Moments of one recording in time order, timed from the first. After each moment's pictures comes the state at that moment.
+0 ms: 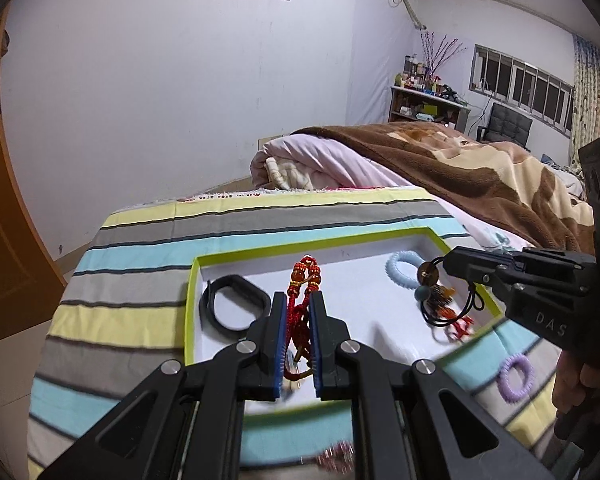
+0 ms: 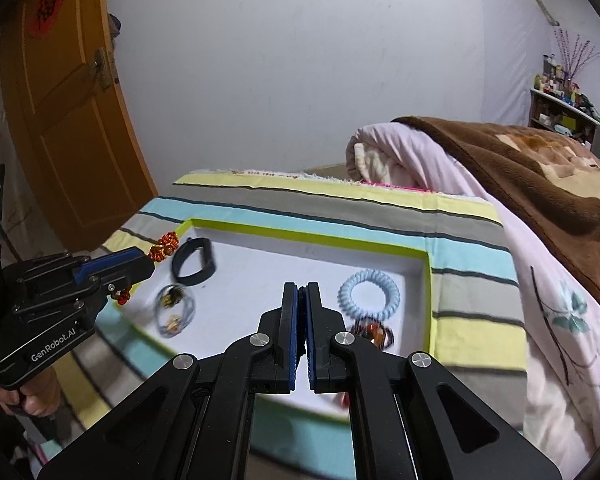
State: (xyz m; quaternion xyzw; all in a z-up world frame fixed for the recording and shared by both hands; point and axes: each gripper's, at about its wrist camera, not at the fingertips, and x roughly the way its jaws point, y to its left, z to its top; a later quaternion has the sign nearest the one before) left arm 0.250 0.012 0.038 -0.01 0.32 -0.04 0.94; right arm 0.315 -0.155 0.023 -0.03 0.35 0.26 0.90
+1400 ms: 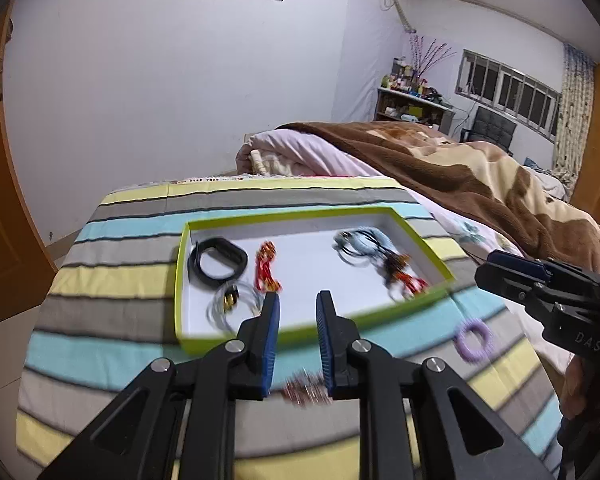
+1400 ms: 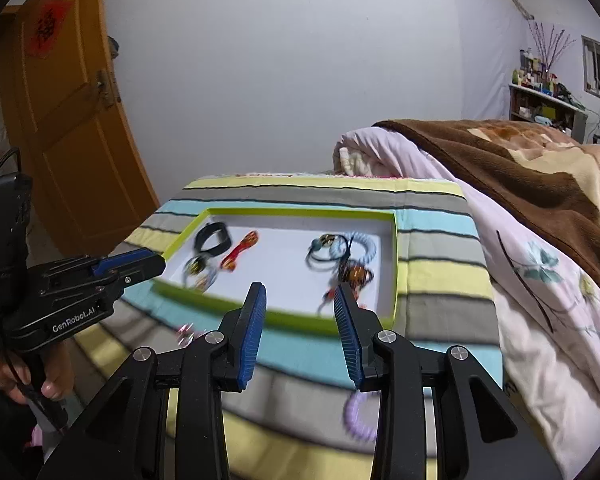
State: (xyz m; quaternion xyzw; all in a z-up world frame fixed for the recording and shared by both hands) left arm 0.176 0.009 0.047 -0.03 0.32 -0.08 0.94; right arm 0.205 -0.198 0.045 0.00 0.32 0.24 0.92
